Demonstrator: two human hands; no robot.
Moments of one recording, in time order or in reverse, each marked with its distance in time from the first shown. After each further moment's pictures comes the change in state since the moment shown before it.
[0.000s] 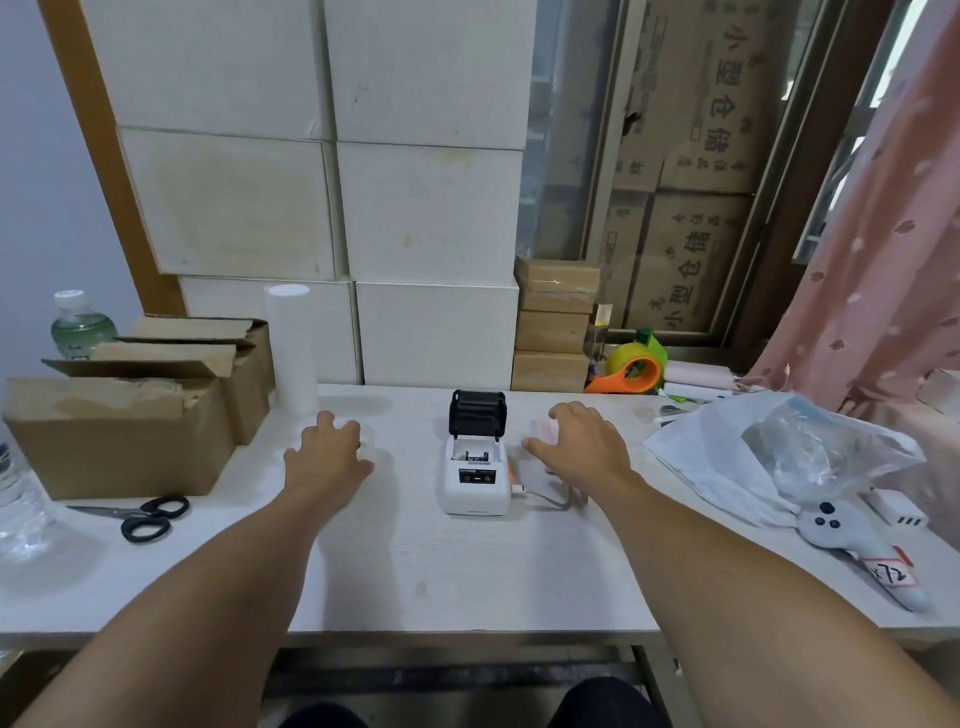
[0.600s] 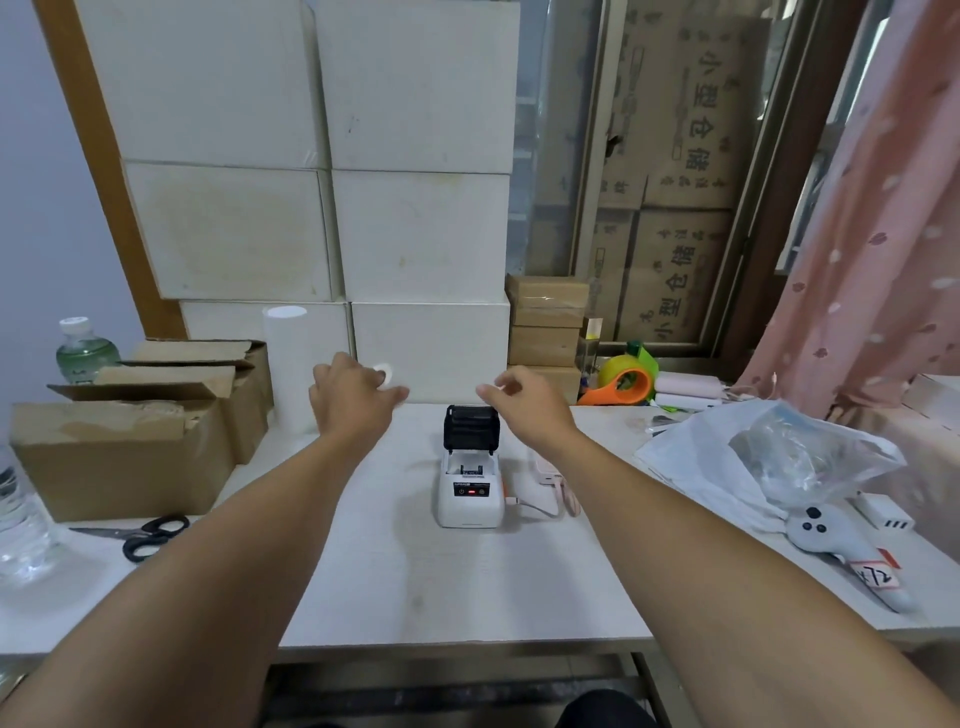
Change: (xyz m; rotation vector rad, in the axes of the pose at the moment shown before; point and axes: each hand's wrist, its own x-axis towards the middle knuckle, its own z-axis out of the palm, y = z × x) left_hand 0.015 0.070 -0.075 -0.450 0.289 -0.063; right_hand 0.018 -0.054 -0.035 0.705 0.052 -0.038
